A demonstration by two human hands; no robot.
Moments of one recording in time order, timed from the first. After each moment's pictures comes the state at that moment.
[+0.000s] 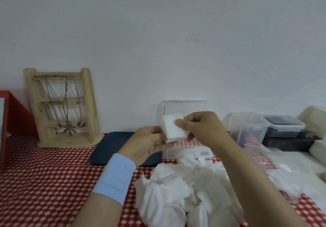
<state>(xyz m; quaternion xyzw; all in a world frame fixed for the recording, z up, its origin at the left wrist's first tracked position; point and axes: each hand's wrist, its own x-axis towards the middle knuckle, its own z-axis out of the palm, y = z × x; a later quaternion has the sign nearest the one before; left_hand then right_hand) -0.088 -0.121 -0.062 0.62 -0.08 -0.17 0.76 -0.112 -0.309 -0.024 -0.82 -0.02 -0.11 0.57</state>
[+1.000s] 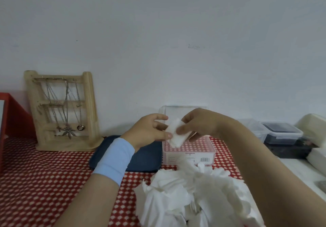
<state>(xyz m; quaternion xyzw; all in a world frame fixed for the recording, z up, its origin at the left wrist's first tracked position) -0.062 -0.111 -0.028 0.80 -0.14 -0.08 0.58 -0.070 -0.317 0.016 -0.90 -0.08 0.12 0.42</state>
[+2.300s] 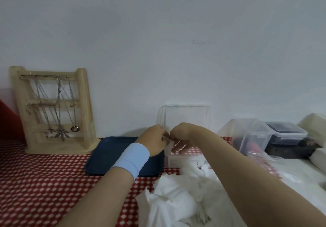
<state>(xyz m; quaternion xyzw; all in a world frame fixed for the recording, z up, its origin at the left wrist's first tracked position) -0.009 -0.124 -0.078 0.95 -0.19 0.01 0.25 -0.006 -0.266 -0.042 -0.88 0.11 0.22 0.41</state>
